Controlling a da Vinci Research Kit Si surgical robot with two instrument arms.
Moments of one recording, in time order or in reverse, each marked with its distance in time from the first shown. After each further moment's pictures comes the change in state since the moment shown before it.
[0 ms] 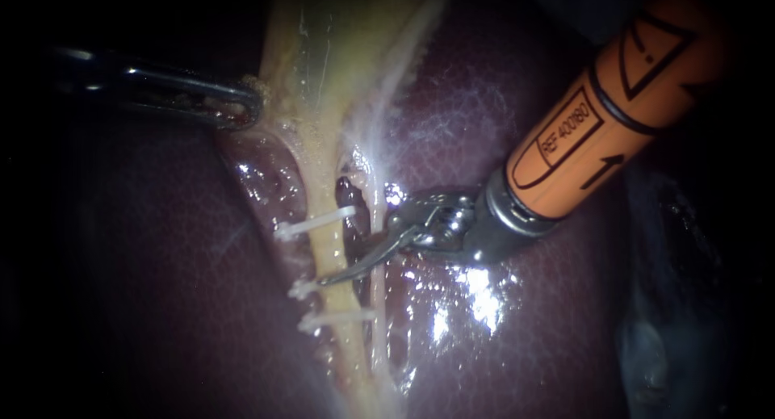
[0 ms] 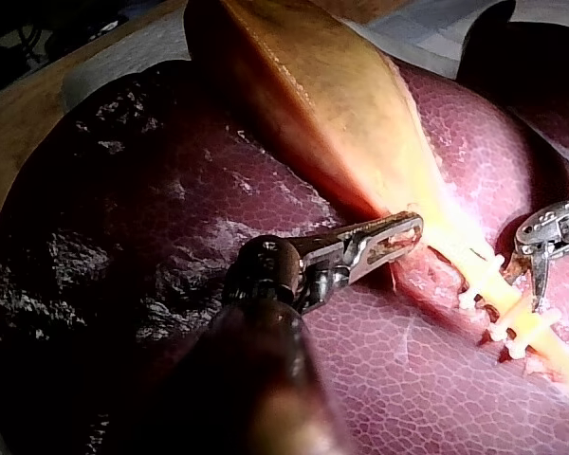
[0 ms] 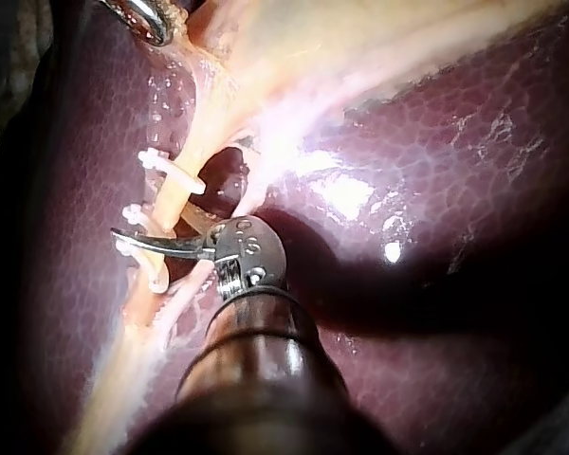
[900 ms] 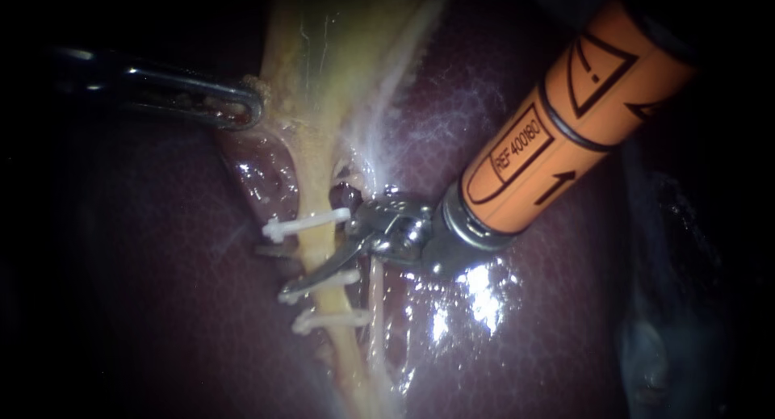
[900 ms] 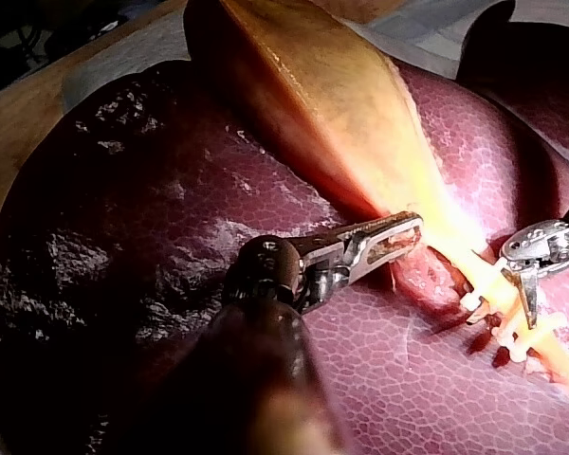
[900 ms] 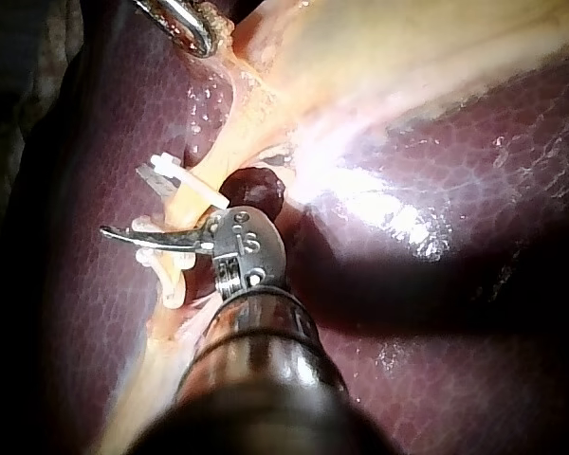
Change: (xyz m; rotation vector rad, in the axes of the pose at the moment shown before) right arm 0.002 0.000 0.003 0.045 0.091 -0.223; left arm 0.000 0.000 0.000 0.000 0.000 0.000
